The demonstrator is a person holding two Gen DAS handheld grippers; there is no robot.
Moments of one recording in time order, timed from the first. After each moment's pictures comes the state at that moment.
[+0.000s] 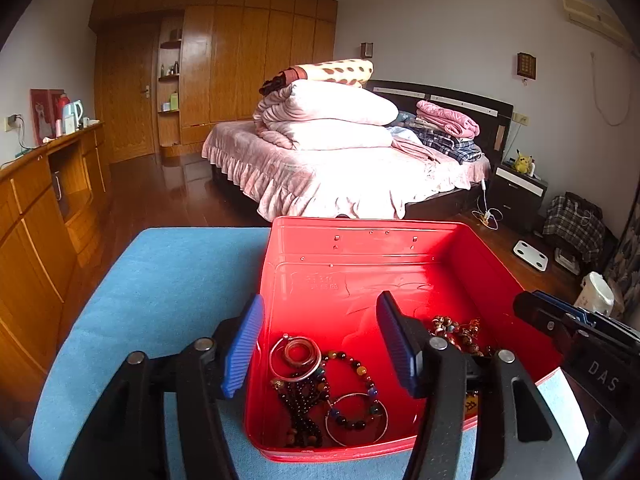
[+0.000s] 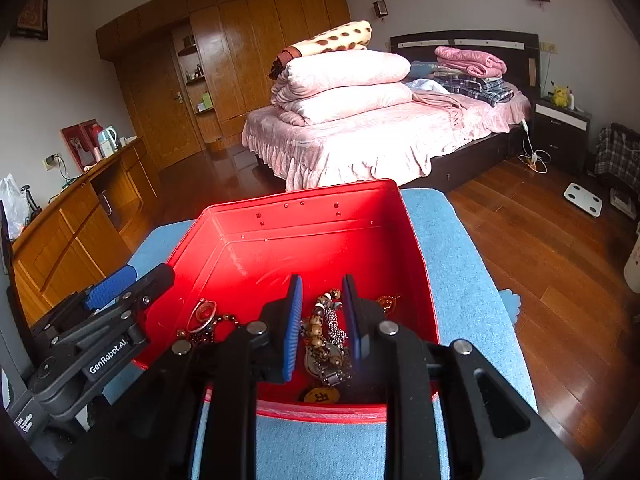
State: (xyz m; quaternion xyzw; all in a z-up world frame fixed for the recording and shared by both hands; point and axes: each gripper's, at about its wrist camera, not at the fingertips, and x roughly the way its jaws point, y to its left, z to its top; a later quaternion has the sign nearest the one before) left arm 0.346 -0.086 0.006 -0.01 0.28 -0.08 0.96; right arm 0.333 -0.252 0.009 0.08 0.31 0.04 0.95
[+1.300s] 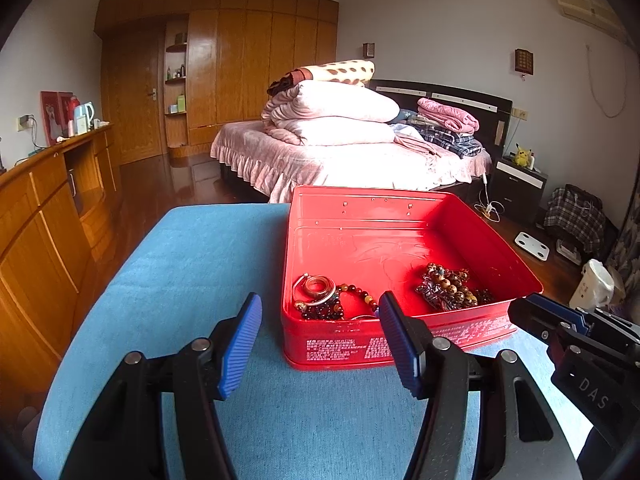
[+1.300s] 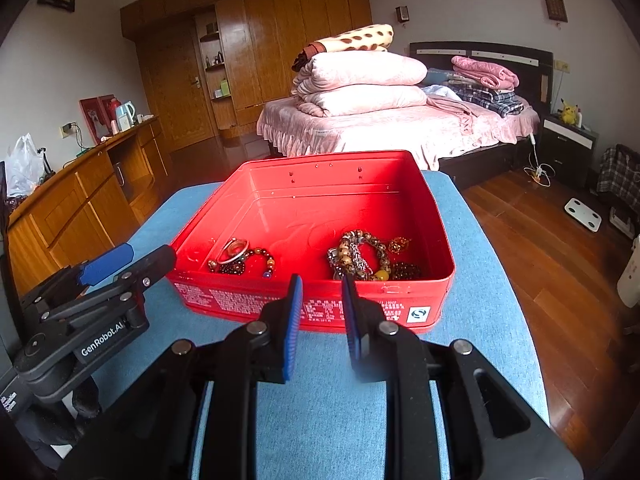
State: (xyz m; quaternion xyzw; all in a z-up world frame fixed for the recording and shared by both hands) left arm 0.277 -0.079 -0.001 0.00 0.28 -0.07 0.96; right arm 0.264 -0.229 -0.006 0.04 0.31 0.06 0.95
